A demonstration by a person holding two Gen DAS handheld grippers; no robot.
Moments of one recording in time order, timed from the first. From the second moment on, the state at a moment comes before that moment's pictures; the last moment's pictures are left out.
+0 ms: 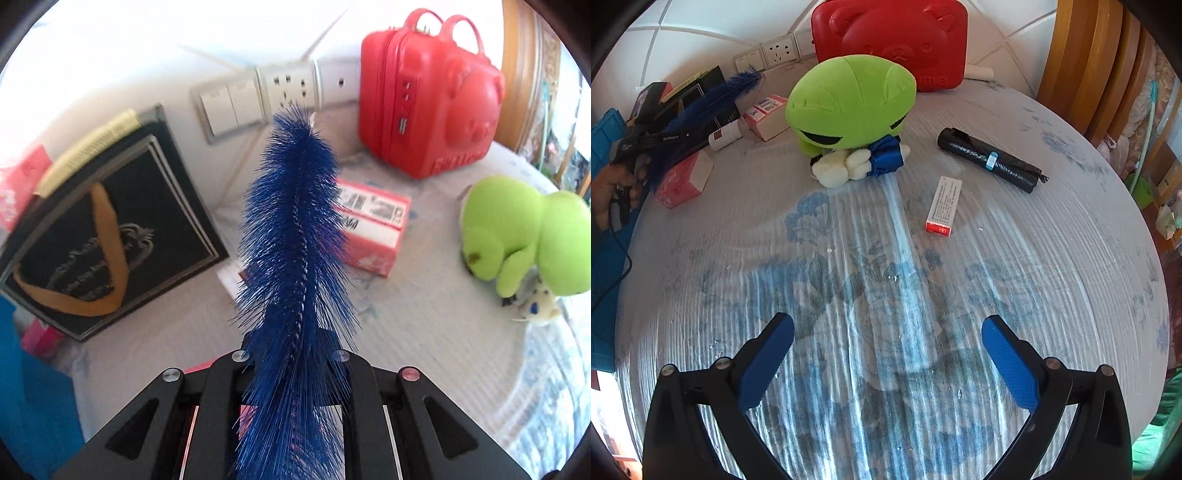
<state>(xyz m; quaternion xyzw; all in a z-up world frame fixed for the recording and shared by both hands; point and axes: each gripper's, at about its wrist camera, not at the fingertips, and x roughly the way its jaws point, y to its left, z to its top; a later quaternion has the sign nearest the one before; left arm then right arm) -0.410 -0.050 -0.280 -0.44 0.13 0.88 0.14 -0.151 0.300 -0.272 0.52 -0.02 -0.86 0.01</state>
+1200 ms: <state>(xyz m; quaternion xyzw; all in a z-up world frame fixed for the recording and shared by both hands) -0.223 -0.101 -0.186 -0.42 0.07 0.91 0.05 -0.271 0.338 -0.332 0.53 -0.05 -0.84 -0.06</state>
